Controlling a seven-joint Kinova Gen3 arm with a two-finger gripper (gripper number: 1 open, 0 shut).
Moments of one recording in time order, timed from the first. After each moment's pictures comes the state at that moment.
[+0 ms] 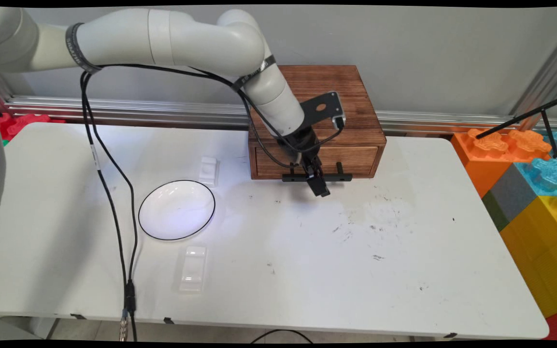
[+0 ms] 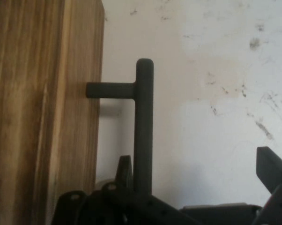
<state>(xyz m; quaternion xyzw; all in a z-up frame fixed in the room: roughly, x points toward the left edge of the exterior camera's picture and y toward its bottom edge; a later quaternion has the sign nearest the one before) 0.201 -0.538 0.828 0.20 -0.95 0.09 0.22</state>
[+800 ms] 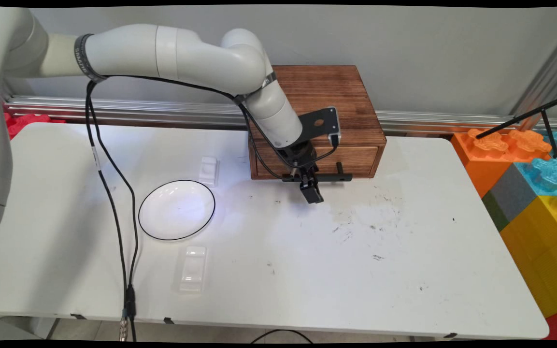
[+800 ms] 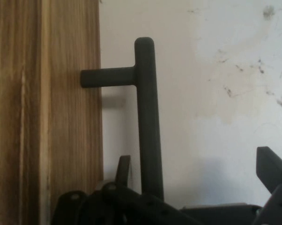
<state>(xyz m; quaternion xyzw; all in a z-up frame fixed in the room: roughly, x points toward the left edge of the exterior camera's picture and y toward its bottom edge) 0.201 -0.538 0.801 0.16 -0.96 0.11 0.20</state>
